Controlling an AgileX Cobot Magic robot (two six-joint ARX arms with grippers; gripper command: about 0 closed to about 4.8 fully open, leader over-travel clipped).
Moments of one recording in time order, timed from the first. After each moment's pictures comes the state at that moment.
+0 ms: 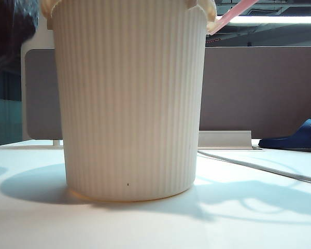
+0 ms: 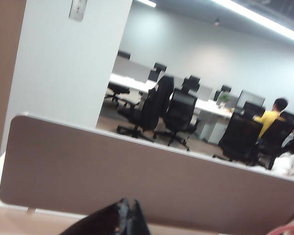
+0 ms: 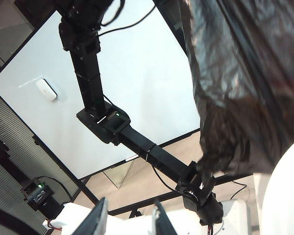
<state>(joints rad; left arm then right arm) -0.43 0.82 1.61 -0.56 -0.27 -0.25 0.41 1.32 0.92 1.17 -1.42 1.38</state>
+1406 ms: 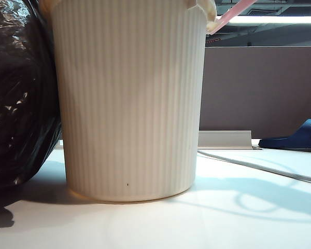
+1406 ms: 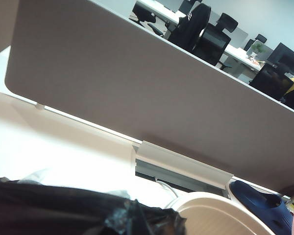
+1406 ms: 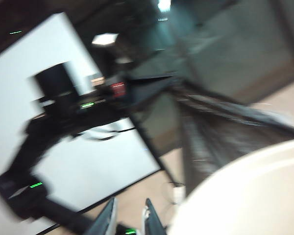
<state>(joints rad) -0.35 0.75 1.10 -0.41 -0.21 -0.49 0.41 1.32 1.00 0.70 -1.10 0.92</state>
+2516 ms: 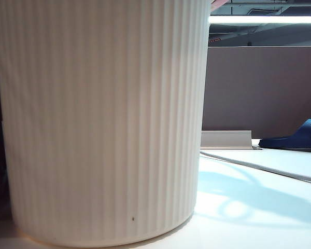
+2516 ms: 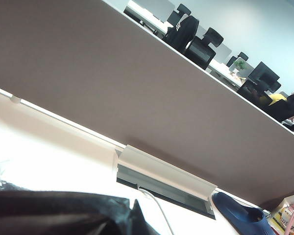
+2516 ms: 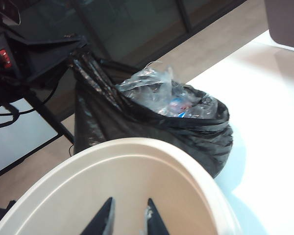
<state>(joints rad) -0.35 0.77 0.92 -0.15 -0.18 -0.58 0.51 1.32 1.24 -0.16 -0.76 0.29</state>
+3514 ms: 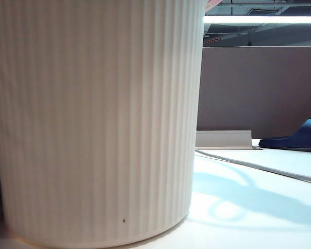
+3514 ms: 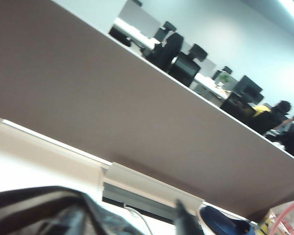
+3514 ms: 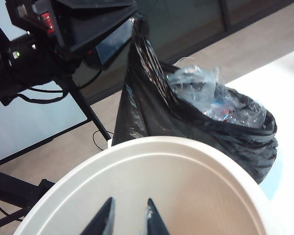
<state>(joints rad) -0.35 0.78 0.92 -0.06 -0.16 -0.56 0.54 1.32 1.26 -0.16 -0.87 0.23</state>
